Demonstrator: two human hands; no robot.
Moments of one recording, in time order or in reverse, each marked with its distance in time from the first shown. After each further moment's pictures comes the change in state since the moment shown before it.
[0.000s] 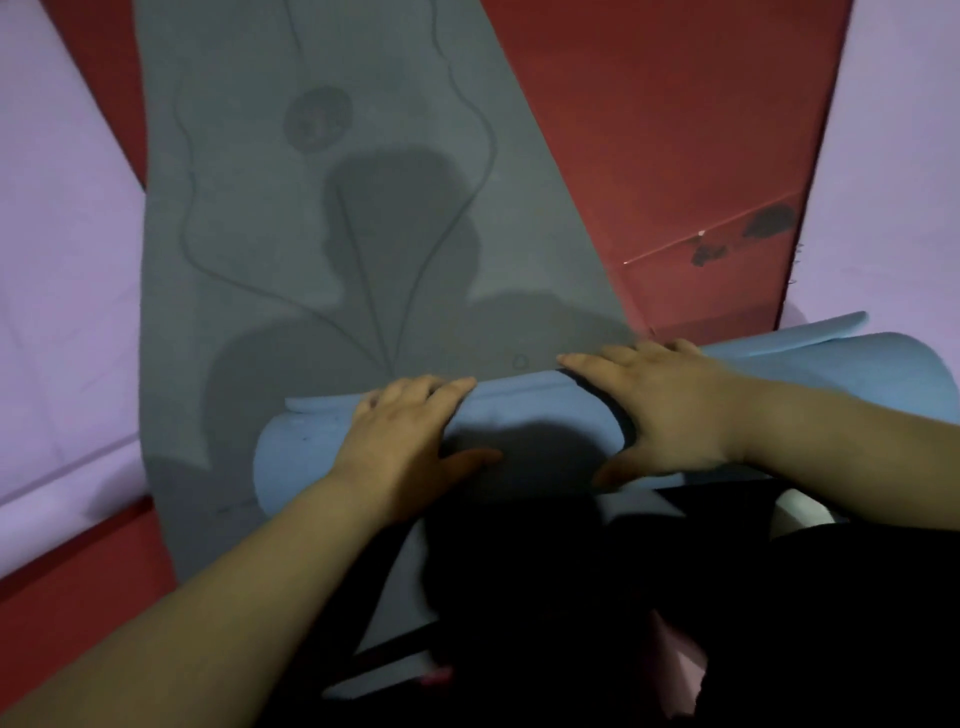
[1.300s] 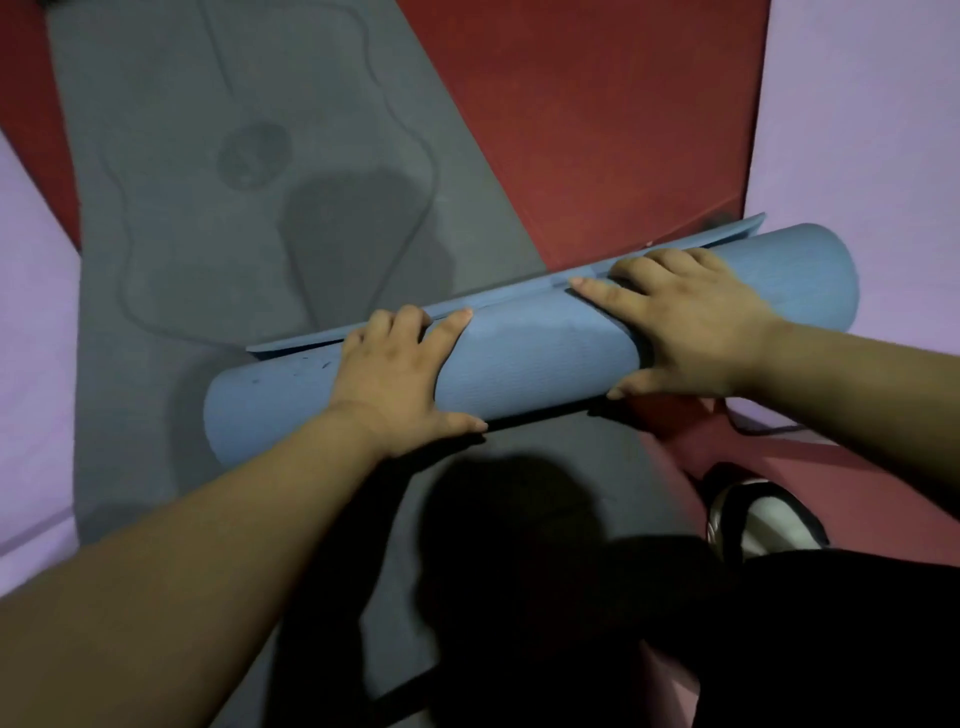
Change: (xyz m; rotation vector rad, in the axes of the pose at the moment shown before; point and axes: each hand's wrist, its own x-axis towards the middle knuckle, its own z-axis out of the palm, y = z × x) left_hand 0.098 0.018 -0.032 0.222 0.116 0.143; right_hand 0.009 0.089 -0.012 -0.295 0.490 0.096
